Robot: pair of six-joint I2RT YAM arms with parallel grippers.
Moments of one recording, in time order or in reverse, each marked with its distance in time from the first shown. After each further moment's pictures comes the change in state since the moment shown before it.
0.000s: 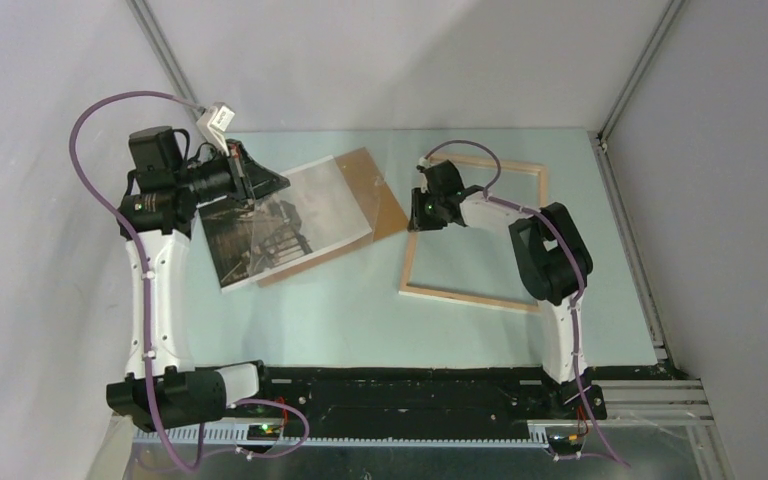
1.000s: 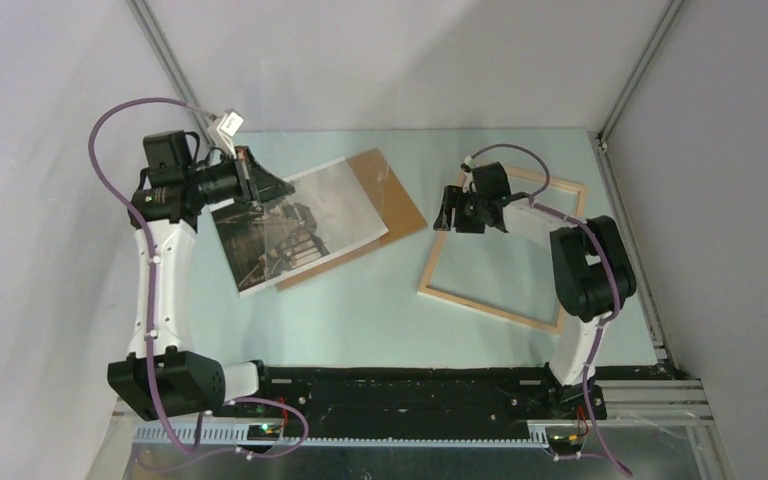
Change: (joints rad) left arm 0.000 0.059 -0.061 0.003 0.026 0.006; right arm -0.182 -0.248 -0.270 0.060 -0.122 0.000
